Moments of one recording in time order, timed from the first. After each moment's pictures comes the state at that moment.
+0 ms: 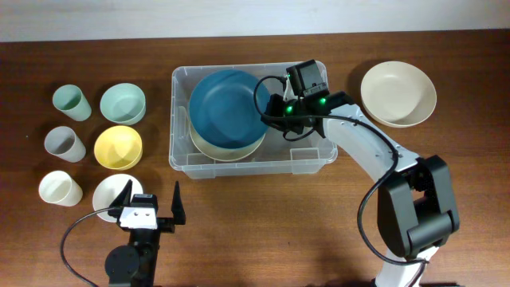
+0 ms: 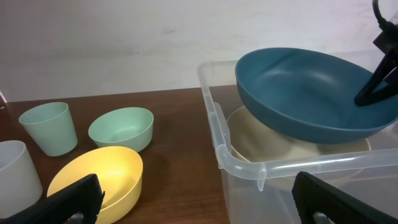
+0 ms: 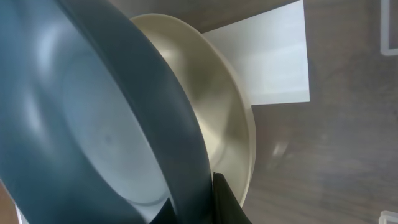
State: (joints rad) left arm -0.01 0.01 0.01 -0.07 0.03 0.05; right arm 0.37 1.95 1.45 -0.48 -0.42 0.68
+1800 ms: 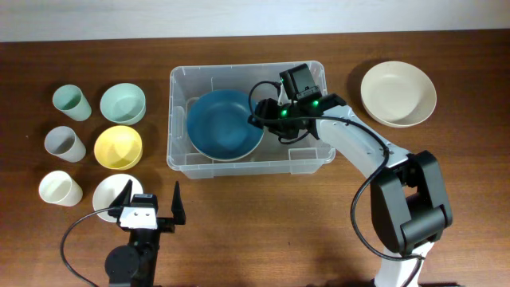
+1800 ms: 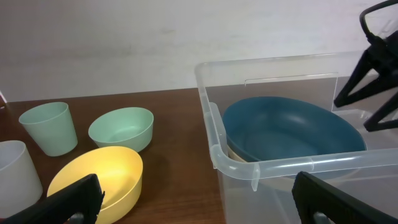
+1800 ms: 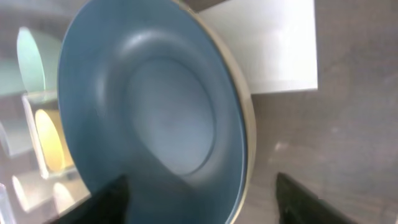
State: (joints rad) left arm -0.01 0.01 0.01 -0.07 0.03 0.05; right arm 0.40 1.99 1.45 -0.48 -0.42 0.70
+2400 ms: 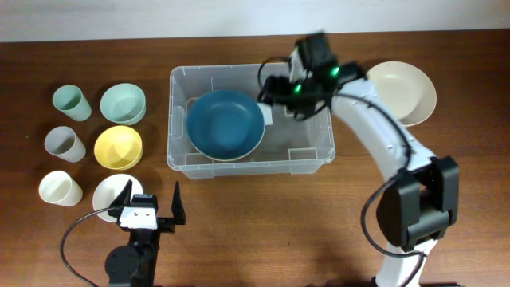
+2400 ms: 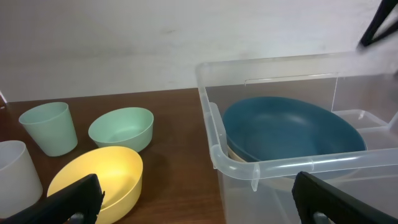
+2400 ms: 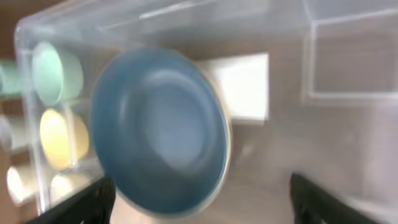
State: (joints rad) left arm -0.01 0.01 0.01 -0.07 0.03 0.05; right arm 0.31 2.00 1.82 -0.88 -0.37 0.49
